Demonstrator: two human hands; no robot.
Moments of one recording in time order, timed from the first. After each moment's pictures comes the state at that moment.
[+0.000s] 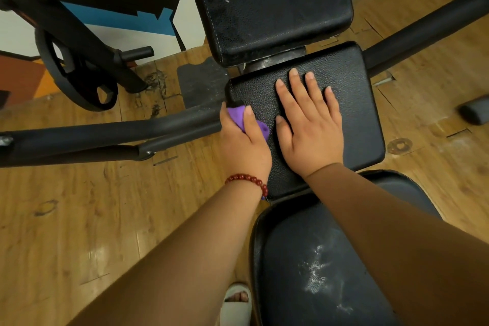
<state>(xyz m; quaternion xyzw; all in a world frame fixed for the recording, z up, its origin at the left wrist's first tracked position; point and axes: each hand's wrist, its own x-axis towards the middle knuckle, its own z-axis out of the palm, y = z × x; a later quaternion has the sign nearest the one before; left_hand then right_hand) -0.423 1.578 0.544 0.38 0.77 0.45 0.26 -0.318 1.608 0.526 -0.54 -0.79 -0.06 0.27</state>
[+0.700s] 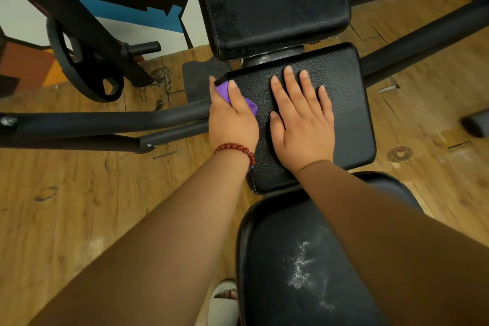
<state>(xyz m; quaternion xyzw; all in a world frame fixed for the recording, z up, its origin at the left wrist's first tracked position) -0.428 1.603 0.546 0.35 0.79 0.44 0.24 -0.316 1.609 0.525 -0.54 -0.79 -0.05 0.27</state>
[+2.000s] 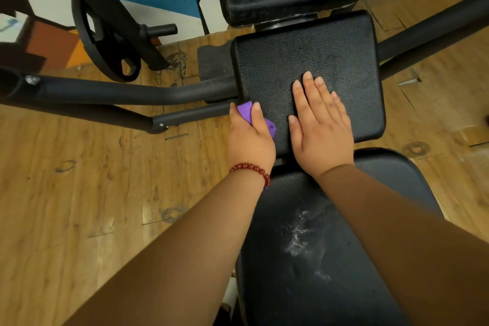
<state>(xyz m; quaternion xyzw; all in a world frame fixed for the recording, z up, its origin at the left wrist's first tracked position) -0.391 1.529 0.523 0.32 0.82 0.40 0.27 -0.279 1.568 0.495 -0.50 -0.82 -0.06 0.27</state>
